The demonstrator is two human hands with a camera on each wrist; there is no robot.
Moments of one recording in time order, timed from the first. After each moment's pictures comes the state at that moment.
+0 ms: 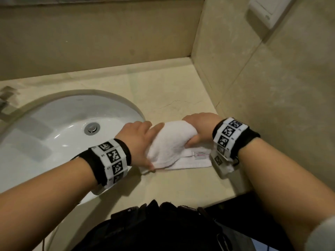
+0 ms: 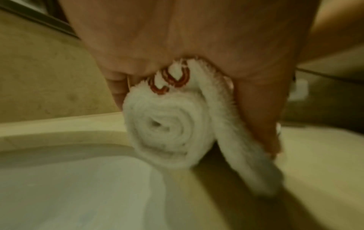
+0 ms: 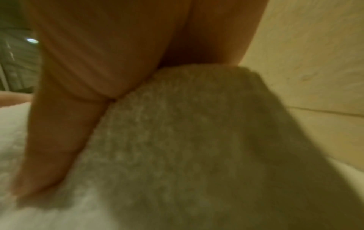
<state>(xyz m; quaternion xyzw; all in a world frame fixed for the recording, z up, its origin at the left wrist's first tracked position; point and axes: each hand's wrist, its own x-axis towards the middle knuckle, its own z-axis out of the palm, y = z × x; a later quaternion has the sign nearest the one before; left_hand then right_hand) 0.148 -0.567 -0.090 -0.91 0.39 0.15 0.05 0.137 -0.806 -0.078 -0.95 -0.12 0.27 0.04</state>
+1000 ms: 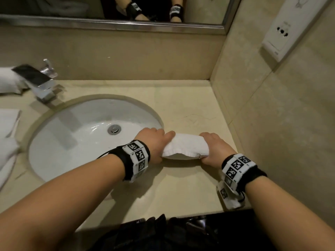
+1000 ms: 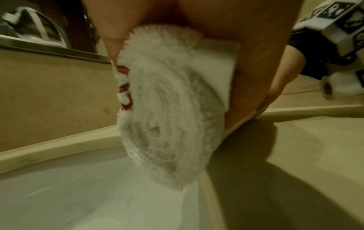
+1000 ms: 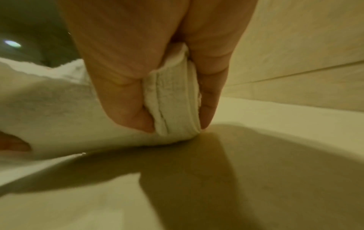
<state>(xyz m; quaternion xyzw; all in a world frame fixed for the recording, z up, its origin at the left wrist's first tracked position) 0.121 -0.570 -0.069 -0.93 0.33 0.11 0.08 0.082 -0.794 -0.088 -0.97 0.00 0.17 0.16</state>
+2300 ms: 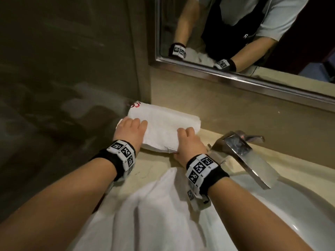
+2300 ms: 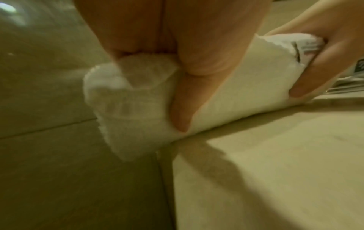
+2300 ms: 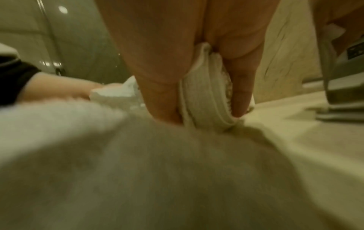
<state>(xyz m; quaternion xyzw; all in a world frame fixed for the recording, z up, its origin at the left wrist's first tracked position) 0.309 0.021 -0.078 -1.00 -0.04 0.05 0.08 0.343 -0.160 -0.085 -0.97 -0.19 0.12 0.09</state>
